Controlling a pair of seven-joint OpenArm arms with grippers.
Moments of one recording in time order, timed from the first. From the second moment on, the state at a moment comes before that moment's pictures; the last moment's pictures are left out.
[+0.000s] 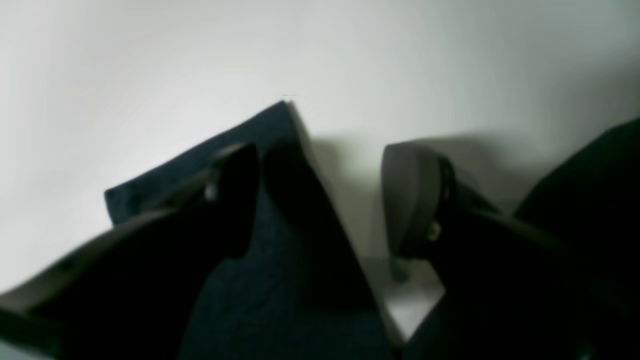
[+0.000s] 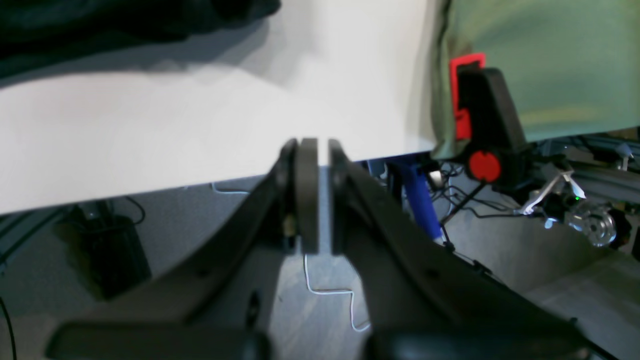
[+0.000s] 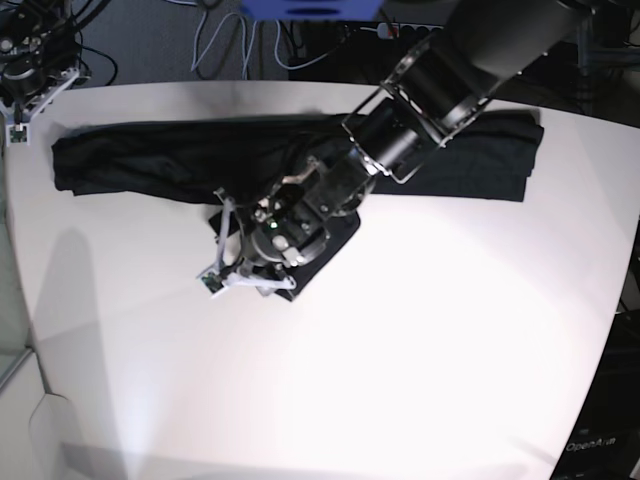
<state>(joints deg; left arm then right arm) -26.3 7.8 45.2 52.8 -2.9 -10.5 34.2 -23.3 -0.7 51.8 109.0 -8.9 40.1 -46.3</state>
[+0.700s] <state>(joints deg) -24.5 8.3 40.4 51.0 -3.6 -6.6 31.4 -23.3 -0.7 52.0 109.0 -8.8 40.1 -46.2</state>
